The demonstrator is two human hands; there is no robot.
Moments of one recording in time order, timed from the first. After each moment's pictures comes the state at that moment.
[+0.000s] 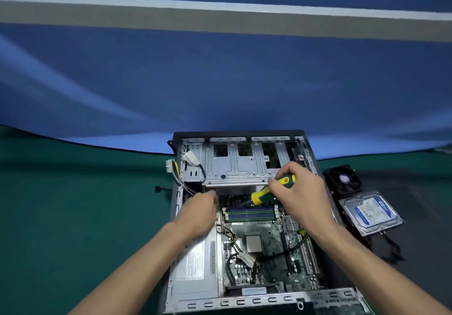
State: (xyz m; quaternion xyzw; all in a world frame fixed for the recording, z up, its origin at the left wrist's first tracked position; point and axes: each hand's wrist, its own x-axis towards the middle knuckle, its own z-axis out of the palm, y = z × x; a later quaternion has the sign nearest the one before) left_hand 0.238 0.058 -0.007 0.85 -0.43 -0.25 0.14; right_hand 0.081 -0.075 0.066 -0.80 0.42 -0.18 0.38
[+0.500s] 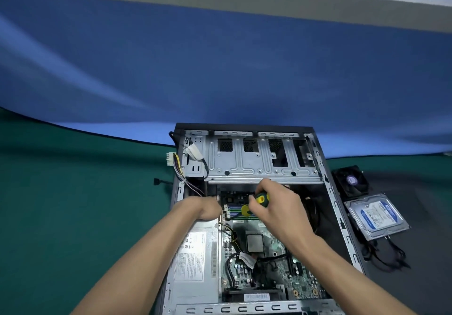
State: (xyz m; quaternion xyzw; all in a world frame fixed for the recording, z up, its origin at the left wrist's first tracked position) left_hand 0.261 0.029 -0.039 0.78 -0.37 -0.50 -0.05; right_hand 0.103 -0.055 0.021 -0.90 0.34 -0.06 0.28
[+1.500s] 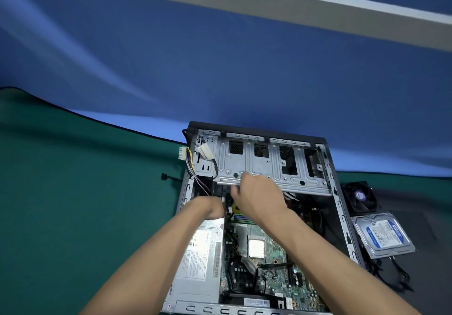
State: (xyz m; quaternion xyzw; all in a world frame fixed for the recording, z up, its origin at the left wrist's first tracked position) left_hand 0.262 0.027 -0.041 0.80 -0.33 -0.50 -0.05; right_hand 0.171 -0.040 0.038 -0.95 0.29 0.10 0.11
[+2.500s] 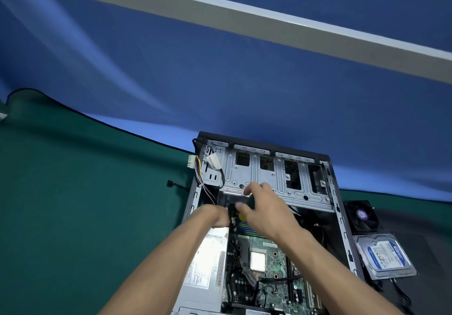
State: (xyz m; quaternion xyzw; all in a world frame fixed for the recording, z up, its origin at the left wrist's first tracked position) left_hand 0.263 0.023 -0.039 0.78 -0.37 -0.50 -0.07; right_hand 0.158 -0.039 0.047 -0.92 0.30 0.09 0.25
